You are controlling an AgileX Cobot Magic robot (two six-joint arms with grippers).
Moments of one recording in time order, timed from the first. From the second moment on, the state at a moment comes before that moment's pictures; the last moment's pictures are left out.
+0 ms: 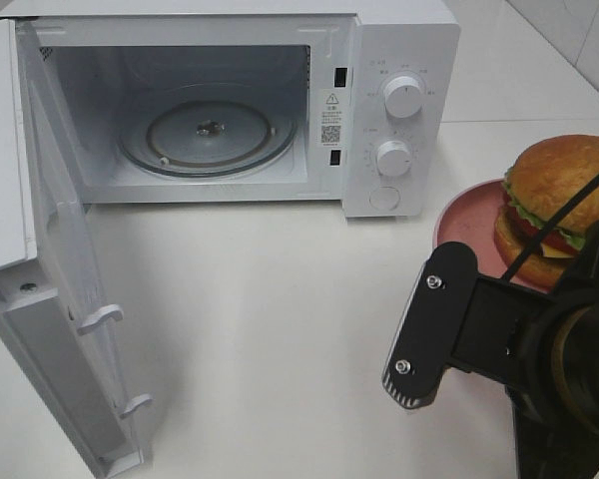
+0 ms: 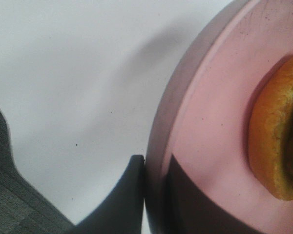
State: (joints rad) left arm 0.10 0.00 -0.50 -0.08 1.04 -0.05; right arm 1.22 1.34 -0.62 -0.74 1.02 0.50
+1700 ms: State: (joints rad) left arm 0.10 0.00 -0.50 -0.08 1.04 -0.05; right arm 1.18 1.34 -0.61 -0.94 0.46 -0.26
